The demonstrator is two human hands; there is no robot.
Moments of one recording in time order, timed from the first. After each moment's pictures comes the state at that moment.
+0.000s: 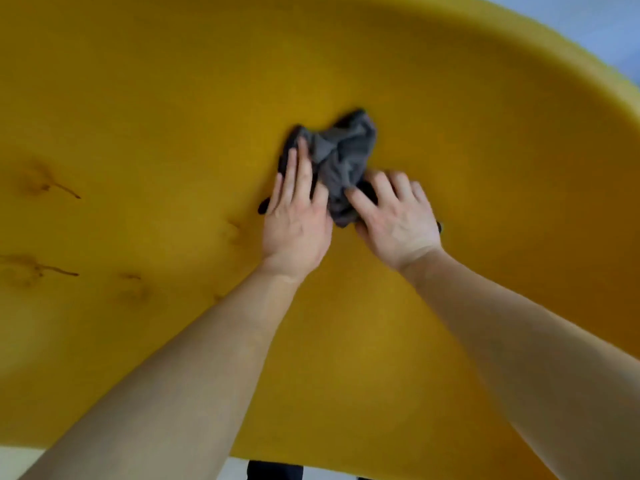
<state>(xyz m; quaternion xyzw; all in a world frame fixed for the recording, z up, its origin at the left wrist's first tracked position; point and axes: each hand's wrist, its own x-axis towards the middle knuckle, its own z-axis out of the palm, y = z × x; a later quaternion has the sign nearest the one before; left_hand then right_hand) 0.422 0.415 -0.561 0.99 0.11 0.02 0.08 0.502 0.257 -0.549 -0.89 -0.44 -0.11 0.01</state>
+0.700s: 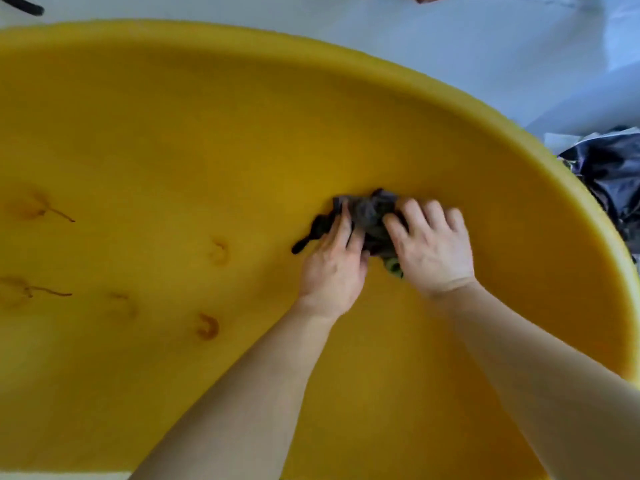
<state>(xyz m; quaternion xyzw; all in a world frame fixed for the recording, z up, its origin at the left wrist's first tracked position) 0.427 0.340 -0.544 0.97 0.07 0.01 0.24 0.514 0.199 -0.492 -0.89 -0.42 -0.18 -0.05</state>
